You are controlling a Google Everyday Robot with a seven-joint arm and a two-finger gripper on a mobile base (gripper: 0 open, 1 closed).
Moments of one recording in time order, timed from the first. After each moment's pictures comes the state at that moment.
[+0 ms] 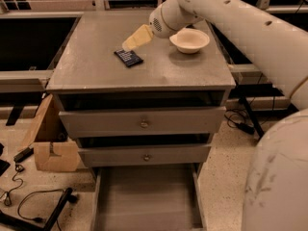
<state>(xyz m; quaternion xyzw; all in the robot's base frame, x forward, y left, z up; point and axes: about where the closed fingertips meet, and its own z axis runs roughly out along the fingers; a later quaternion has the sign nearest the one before) 0.764 0.006 0.920 -0.35 0.84 0.13 0.40</state>
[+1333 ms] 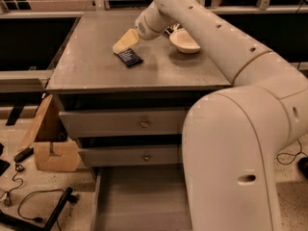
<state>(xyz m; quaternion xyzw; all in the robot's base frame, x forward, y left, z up) 0.827 0.048 0.873 -0.35 0.85 0.14 0.36</state>
